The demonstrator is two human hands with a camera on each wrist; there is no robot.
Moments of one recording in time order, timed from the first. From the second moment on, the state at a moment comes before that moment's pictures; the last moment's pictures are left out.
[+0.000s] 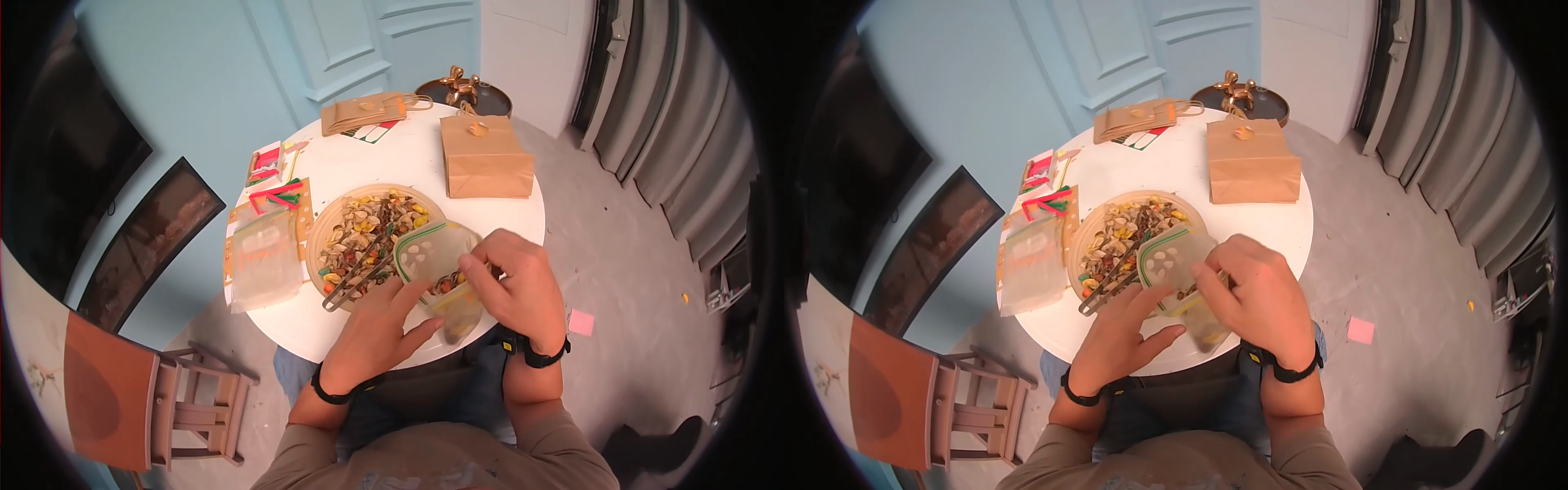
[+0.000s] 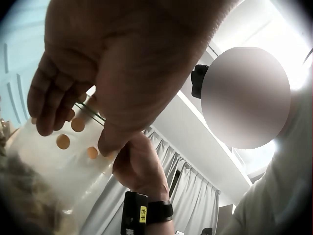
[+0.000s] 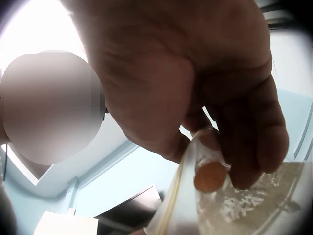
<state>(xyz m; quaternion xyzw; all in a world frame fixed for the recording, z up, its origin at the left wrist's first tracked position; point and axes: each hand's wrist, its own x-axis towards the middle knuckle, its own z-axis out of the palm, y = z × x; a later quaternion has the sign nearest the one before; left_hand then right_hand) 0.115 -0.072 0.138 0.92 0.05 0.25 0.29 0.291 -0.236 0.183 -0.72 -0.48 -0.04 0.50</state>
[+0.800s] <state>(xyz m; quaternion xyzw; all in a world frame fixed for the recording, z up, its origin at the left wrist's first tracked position) 0.069 -0.041 0.147 0.78 0.13 0.42 0.45 0.323 -0.218 0.169 -0.61 -0.59 0.16 0.50</state>
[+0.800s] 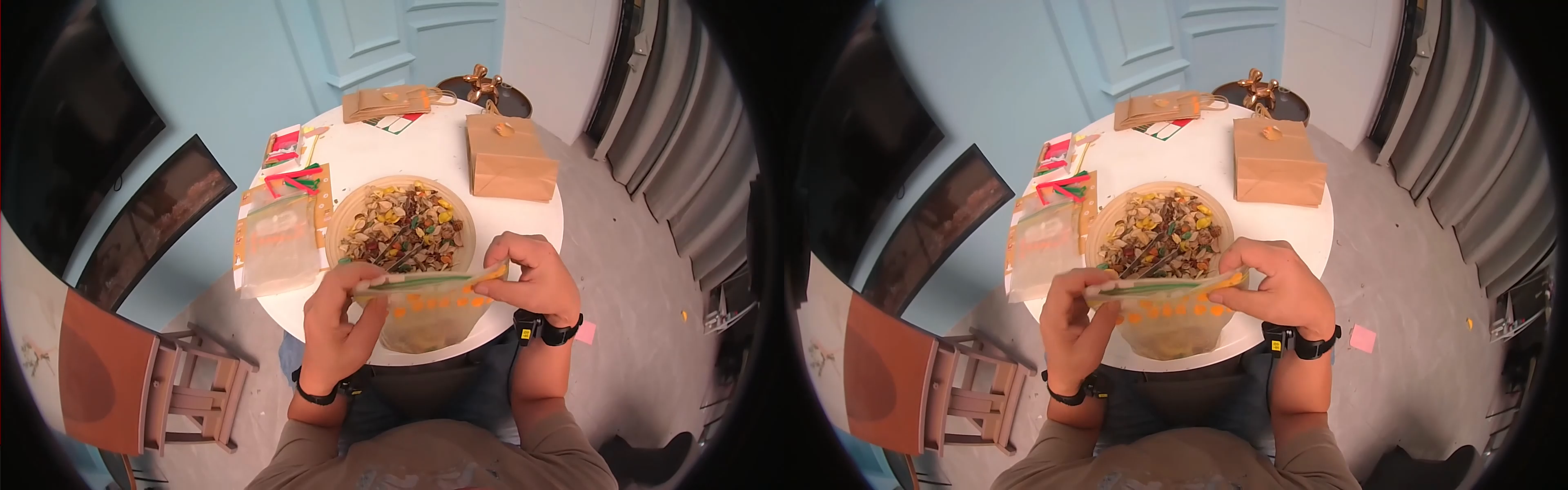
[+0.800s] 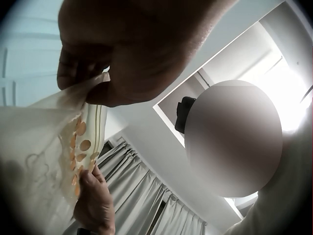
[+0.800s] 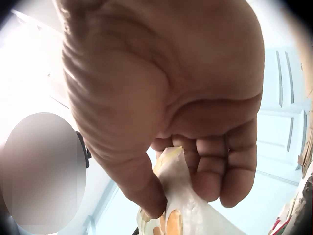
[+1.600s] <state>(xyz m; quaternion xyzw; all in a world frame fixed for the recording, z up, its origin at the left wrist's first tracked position) 0.125 -0.029 0.101 0.72 0.18 0.28 0.60 0.312 -0.206 0.167 -0.70 -0.62 0.01 0.35</state>
